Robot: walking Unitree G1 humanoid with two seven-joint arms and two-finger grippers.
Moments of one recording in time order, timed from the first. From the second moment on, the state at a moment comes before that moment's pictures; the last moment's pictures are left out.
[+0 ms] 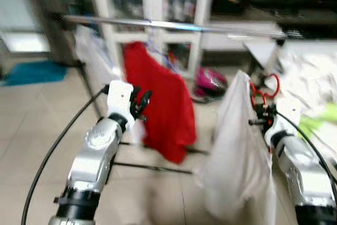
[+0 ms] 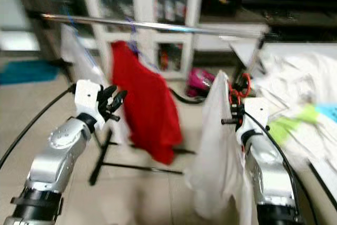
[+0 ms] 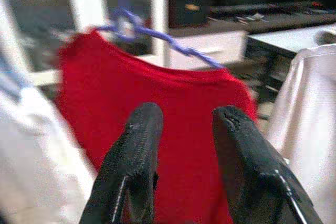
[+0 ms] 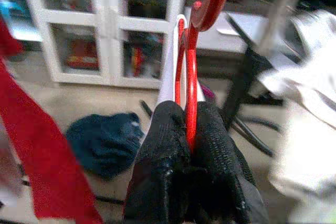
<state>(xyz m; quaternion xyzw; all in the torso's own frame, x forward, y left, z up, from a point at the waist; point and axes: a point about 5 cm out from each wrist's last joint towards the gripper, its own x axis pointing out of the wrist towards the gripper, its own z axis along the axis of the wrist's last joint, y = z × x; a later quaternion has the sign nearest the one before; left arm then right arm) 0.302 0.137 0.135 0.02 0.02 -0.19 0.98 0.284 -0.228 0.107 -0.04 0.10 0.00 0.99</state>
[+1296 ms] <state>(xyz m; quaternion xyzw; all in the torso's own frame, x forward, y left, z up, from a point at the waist) 0.279 0.122 0.149 0.04 0.05 -0.41 0.91 0.368 -0.205 0.156 -0.03 0.10 0.06 0.99</state>
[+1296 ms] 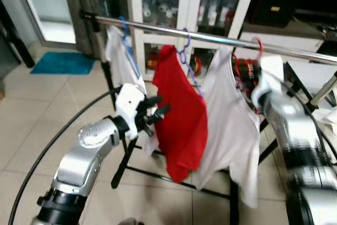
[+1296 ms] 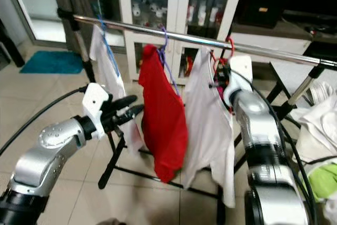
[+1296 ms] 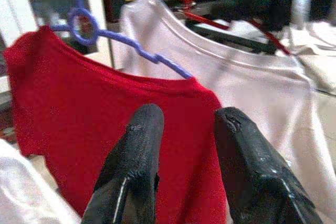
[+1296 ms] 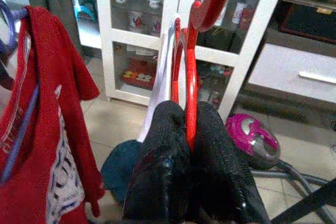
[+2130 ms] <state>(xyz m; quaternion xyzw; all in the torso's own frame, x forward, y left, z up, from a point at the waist) 0.278 0.133 0.144 0.05 0.10 -0.42 0.90 0.393 -0.199 0.140 -0.01 0.21 0.03 0.98</state>
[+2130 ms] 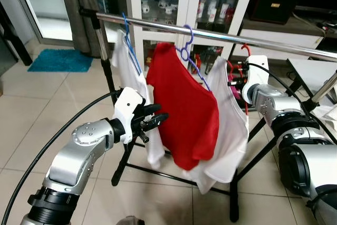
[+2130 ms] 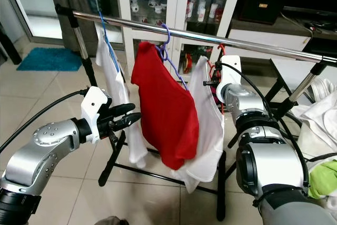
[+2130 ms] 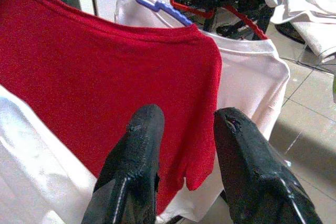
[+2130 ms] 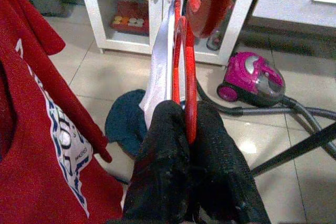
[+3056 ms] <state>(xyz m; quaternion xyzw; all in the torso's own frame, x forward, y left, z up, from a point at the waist) 0.272 0.118 0.167 0.05 0.05 -0.45 0.89 0.408 -0.195 0.175 0.00 0.13 -0.04 0.99</state>
